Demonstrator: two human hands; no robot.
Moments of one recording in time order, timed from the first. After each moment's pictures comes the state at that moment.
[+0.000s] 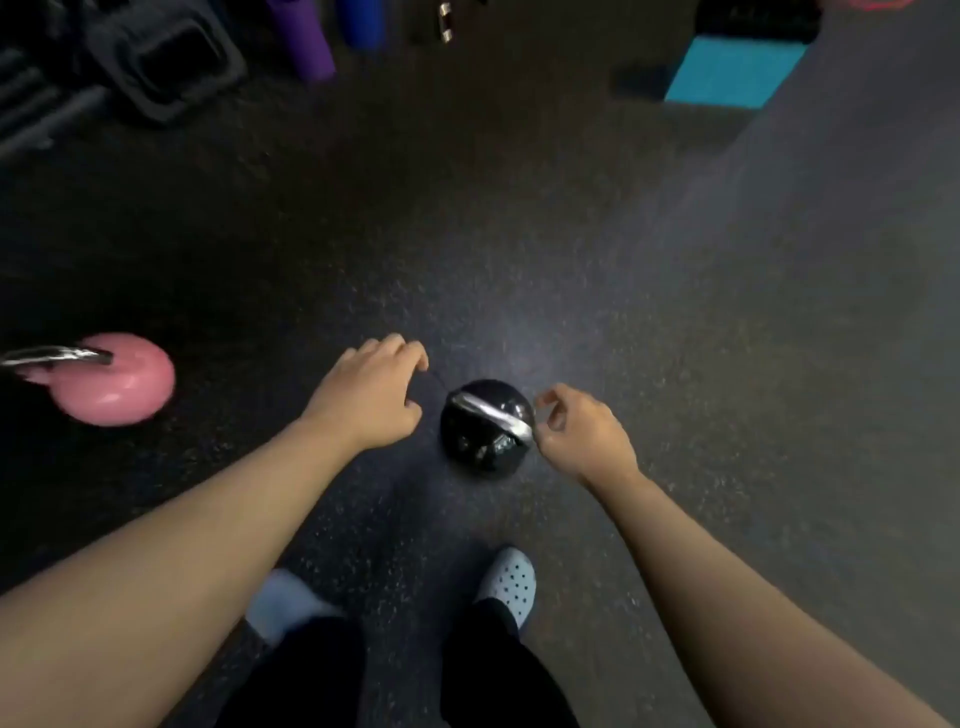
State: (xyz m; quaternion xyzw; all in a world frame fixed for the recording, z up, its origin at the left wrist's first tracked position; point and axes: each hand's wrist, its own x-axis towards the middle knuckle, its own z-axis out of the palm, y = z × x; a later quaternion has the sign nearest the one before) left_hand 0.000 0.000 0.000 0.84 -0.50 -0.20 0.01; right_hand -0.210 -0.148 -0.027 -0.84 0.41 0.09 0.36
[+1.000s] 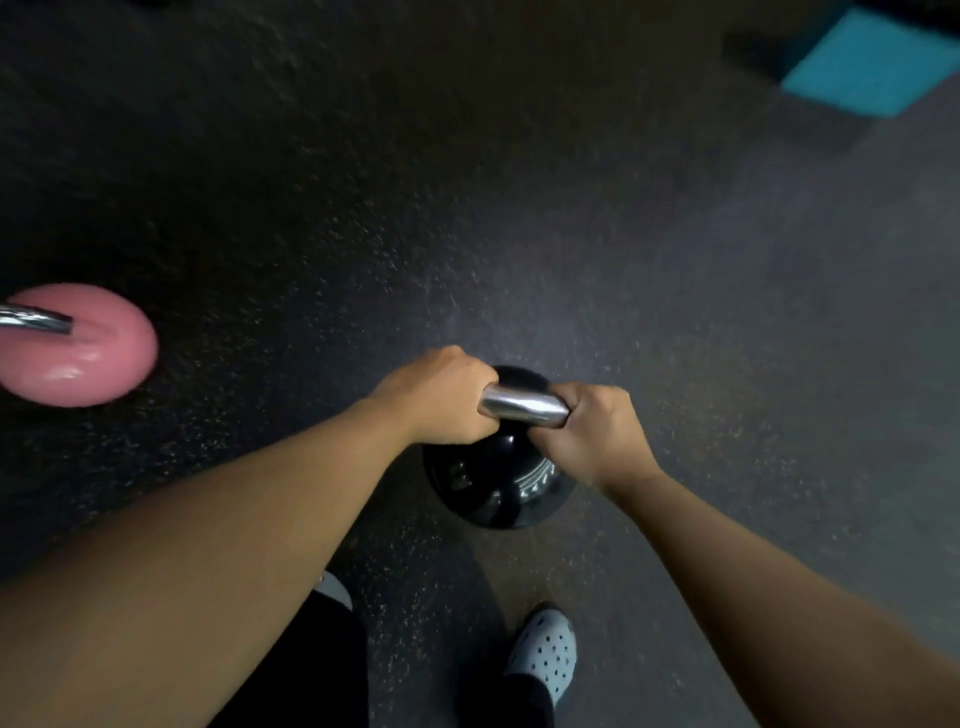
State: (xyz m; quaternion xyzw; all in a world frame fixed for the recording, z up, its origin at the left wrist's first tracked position) left_hand 0.142 -0.009 -0.119 0.79 -0.49 -0.36 0.11; right_hand -0.019 -0.131 -0.117 -0.88 0.31 0.03 0.35
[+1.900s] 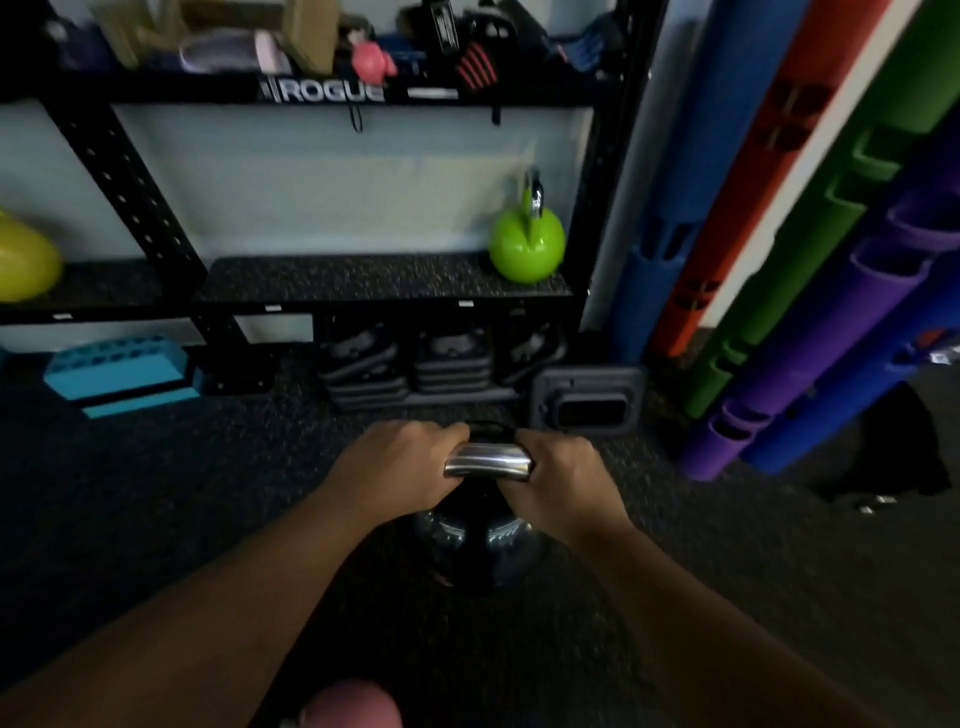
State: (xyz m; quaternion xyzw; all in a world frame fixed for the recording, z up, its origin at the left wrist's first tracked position) left_hand 0.759 0.225 0.142 0.94 -0.32 0.06 0.09; right_hand 0.722 0.024 0.128 -0.94 -0.11 -0.11 0.30
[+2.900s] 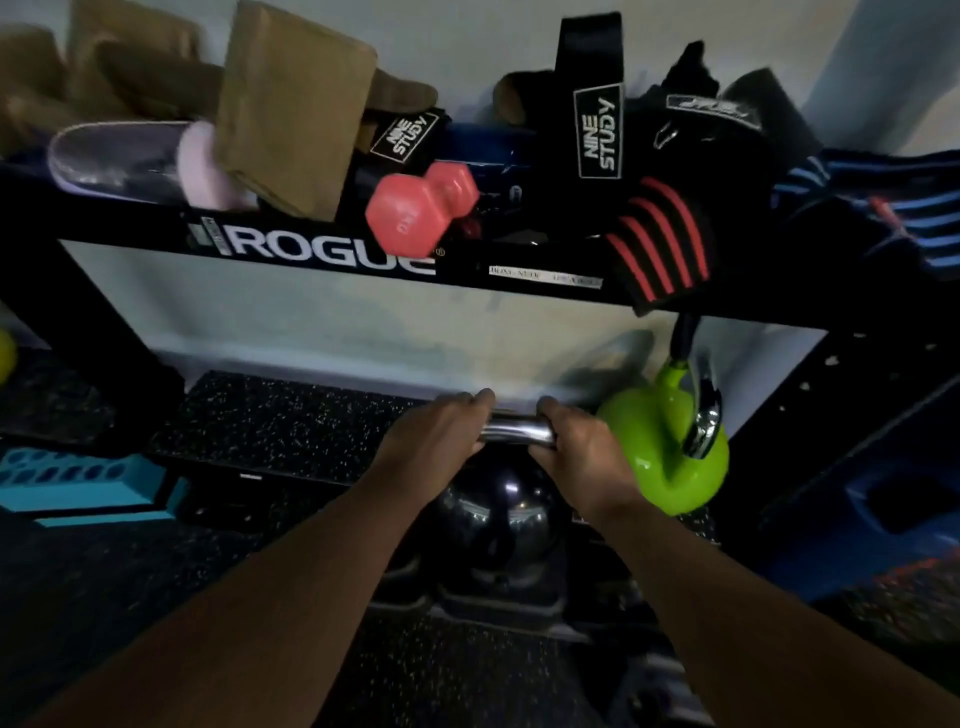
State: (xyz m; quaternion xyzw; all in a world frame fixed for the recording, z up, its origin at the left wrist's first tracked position) left_hand 1.356 0.254 0.114 0.98 -0.15 0.07 0.05; right_hand 1.375 0.065 0.086 -0.93 -0.20 -0.10 0.28
